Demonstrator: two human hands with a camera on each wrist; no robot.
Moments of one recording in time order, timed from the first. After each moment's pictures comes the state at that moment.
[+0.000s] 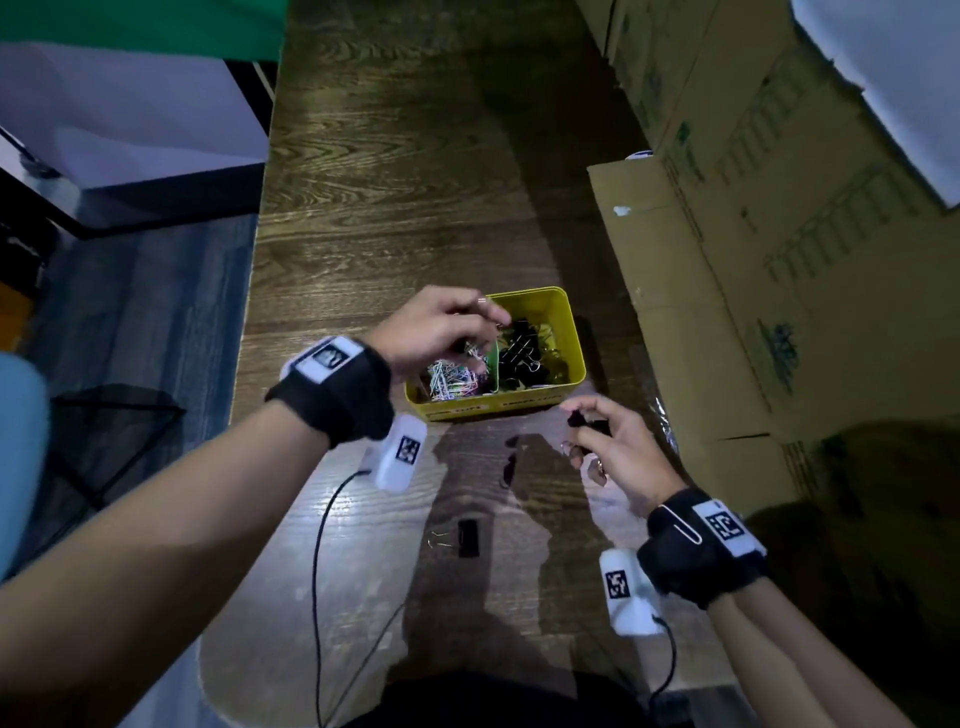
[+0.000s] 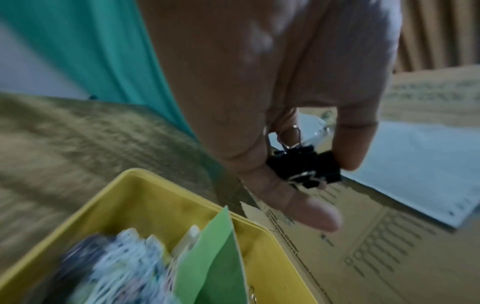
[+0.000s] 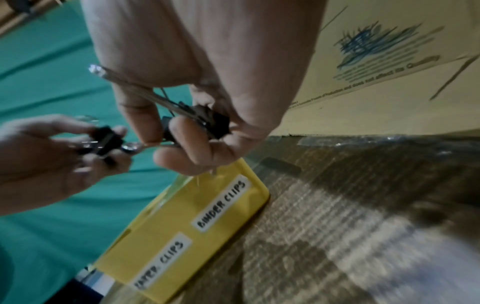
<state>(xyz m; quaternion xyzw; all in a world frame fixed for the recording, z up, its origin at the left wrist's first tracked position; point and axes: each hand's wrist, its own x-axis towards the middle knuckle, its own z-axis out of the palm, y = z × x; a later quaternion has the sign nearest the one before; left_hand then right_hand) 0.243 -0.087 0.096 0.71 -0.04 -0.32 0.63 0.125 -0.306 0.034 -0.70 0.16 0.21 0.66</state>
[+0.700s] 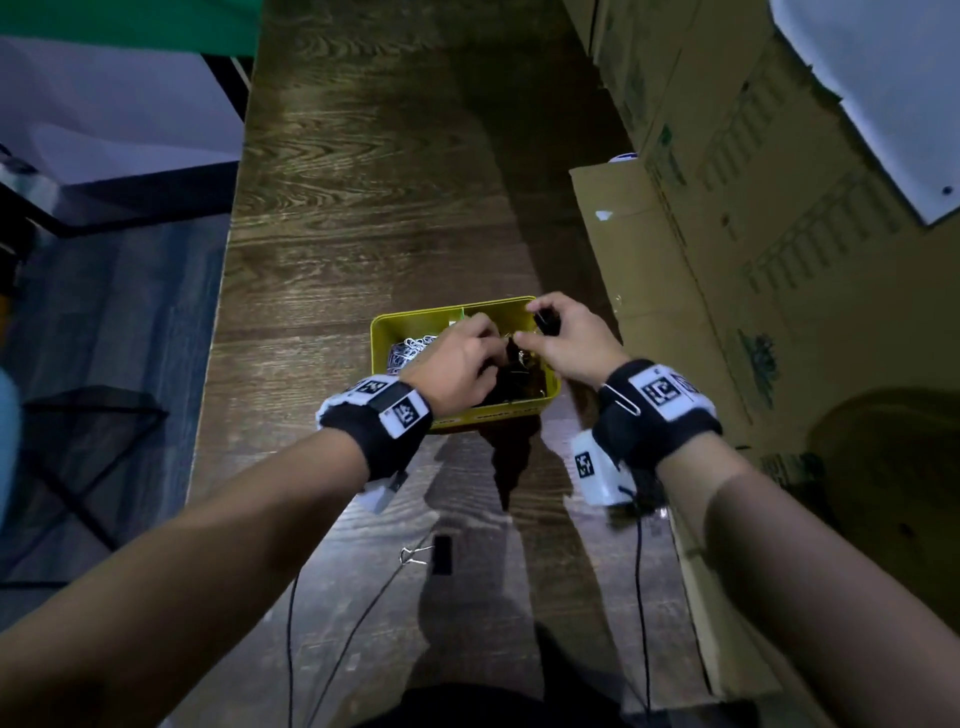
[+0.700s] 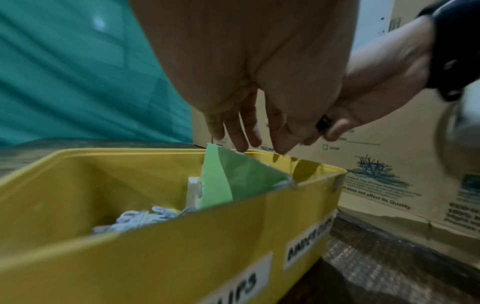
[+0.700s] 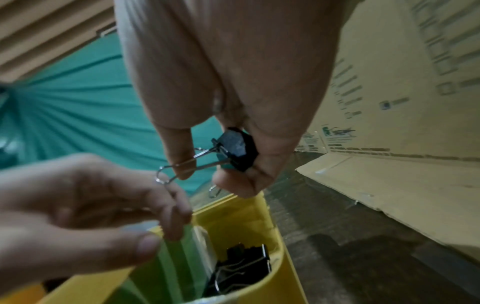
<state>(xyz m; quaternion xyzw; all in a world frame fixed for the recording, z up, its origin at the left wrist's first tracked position) 0.247 -0.124 0.035 0.91 -0.32 -0.09 0.24 0.248 -0.305 0.054 -0.88 0.07 0.18 0.44</state>
